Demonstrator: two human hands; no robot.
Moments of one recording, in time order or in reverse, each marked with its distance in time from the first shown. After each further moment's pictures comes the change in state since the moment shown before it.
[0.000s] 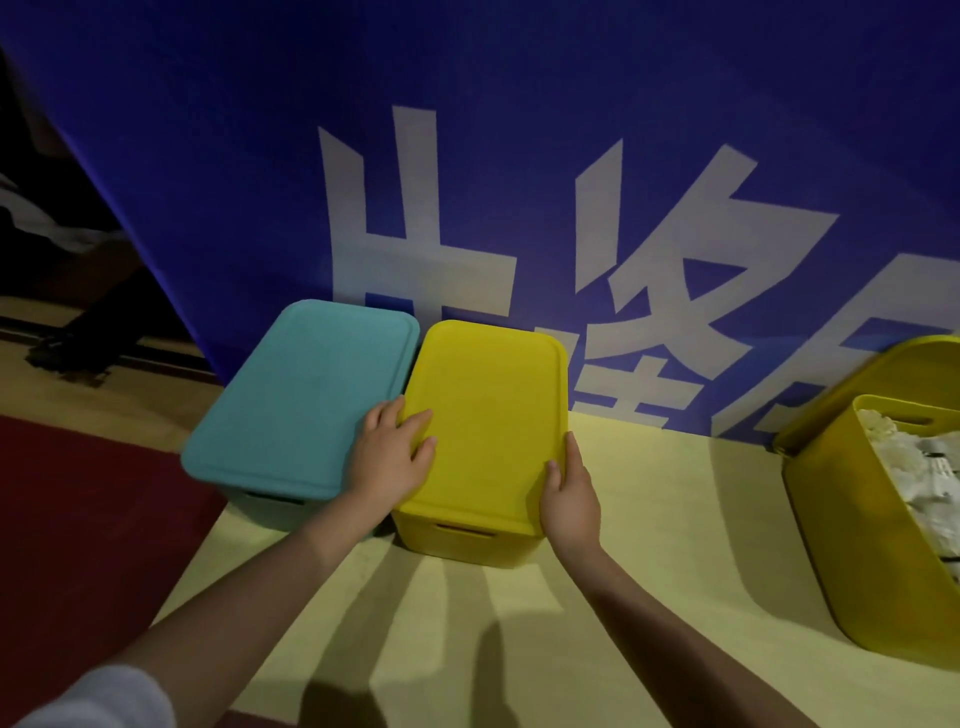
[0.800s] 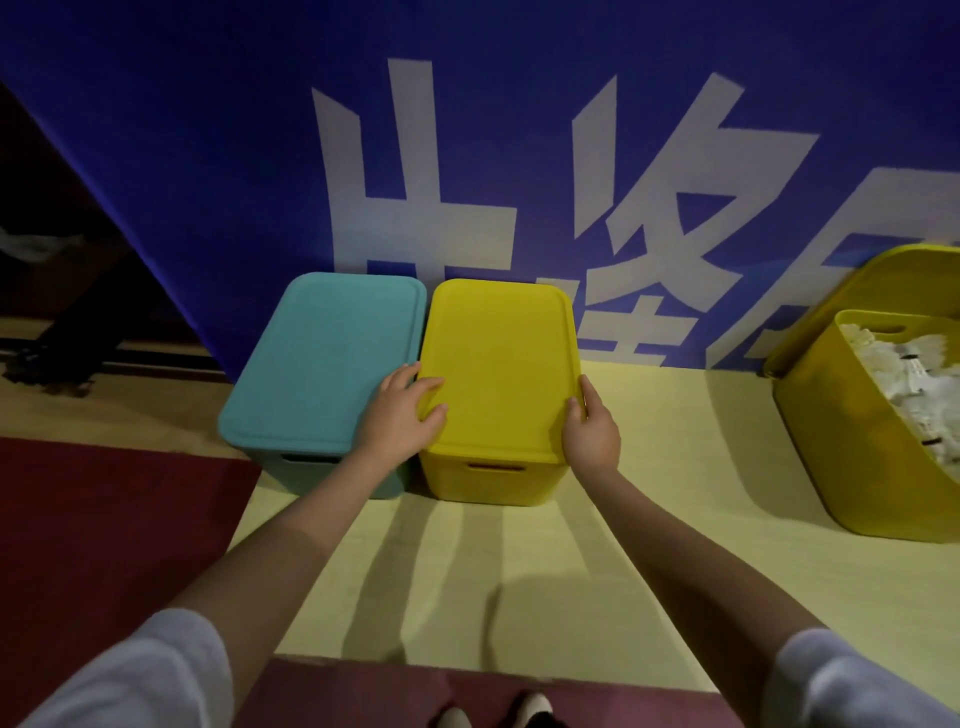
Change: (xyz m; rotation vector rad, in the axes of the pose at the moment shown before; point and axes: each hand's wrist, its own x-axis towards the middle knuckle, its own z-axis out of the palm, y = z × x) left_hand -0.013 -0.031 -0.018 -0.193 -0.095 0.132; right_hand -0.006 0.000 0.013 0.086 0.140 0.089
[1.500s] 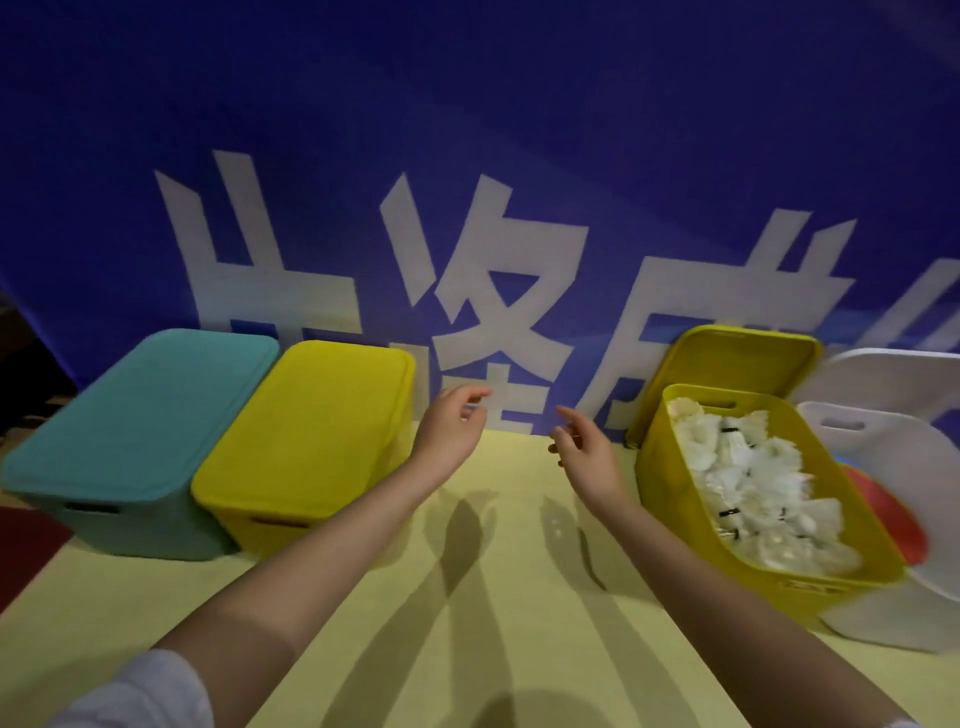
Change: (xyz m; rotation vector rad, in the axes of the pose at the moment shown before) left_hand 0.052 0.309 0.114 -0.475 0.140 -0.011; right_hand 0.096 0.075 -0.232 0.133 -0.098 -0.235
